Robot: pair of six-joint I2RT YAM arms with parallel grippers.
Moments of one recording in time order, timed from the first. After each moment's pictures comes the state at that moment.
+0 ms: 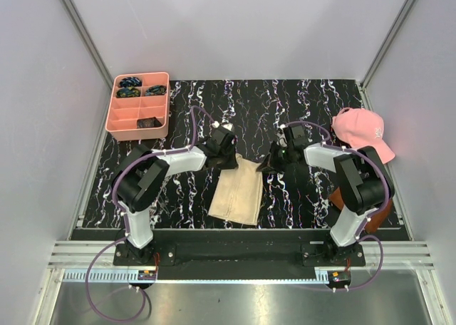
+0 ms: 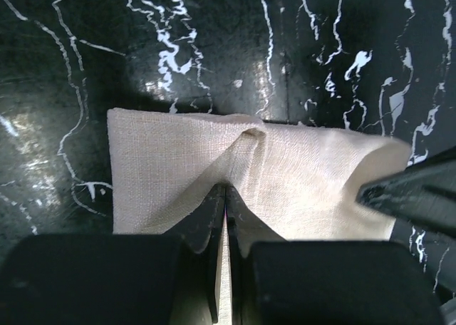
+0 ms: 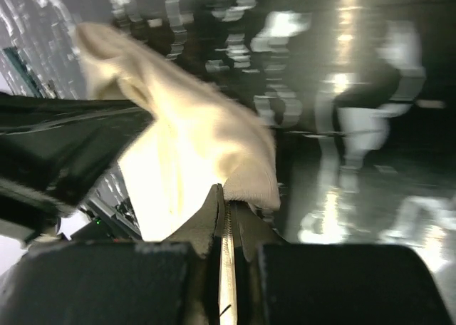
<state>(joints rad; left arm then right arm) -0.69 1.86 1.09 -0.12 0.03 -0.66 0.32 1.76 0.89 -0.13 -0.52 0.69</state>
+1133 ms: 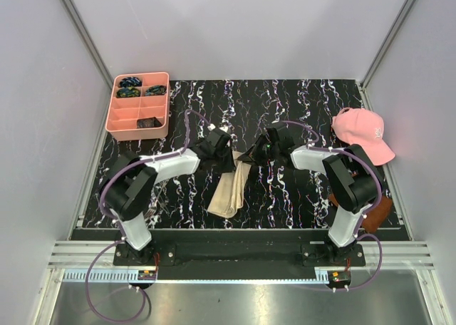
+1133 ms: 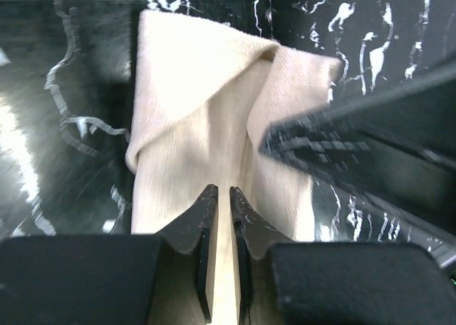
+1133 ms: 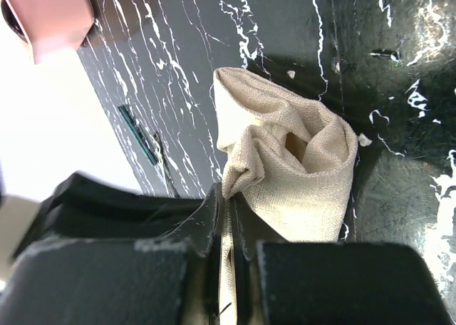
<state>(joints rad) -0.69 1.76 1.03 -0.17 0.09 -0.71 0.49 1.80 0.93 0.15 -0.40 1.13</state>
